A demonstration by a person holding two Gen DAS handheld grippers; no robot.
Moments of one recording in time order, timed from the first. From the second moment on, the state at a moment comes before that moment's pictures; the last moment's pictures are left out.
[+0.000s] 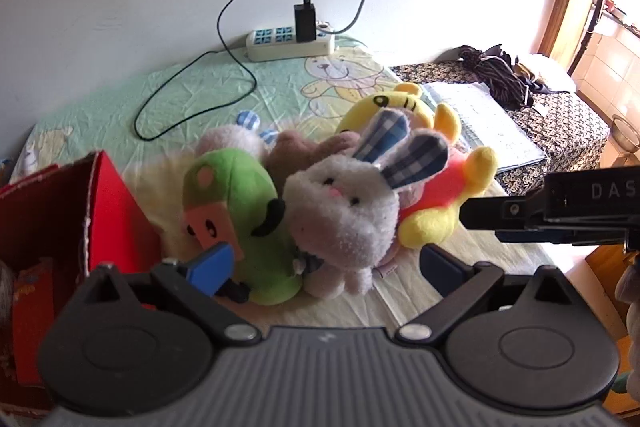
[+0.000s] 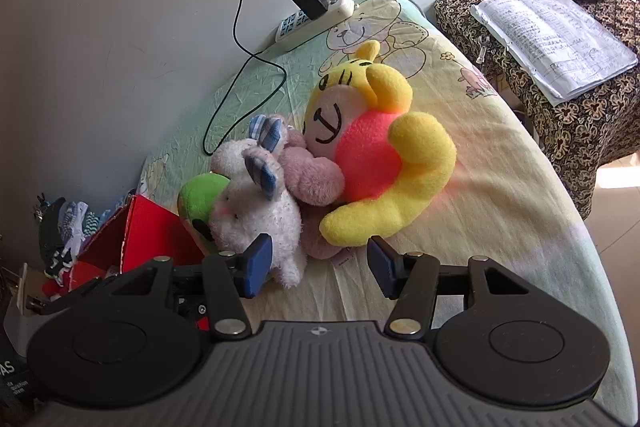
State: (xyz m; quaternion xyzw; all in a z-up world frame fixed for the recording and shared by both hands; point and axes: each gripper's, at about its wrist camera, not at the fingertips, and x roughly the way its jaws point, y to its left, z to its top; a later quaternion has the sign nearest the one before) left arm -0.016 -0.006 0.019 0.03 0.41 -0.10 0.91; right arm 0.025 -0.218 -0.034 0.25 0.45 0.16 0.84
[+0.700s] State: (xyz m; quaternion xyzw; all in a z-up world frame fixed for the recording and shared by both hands) left arm 0.035 -0.075 -0.022 0.00 0.46 -0.28 0.84; right arm 0.138 -0.282 -0.070 0.29 0.42 0.18 0.84
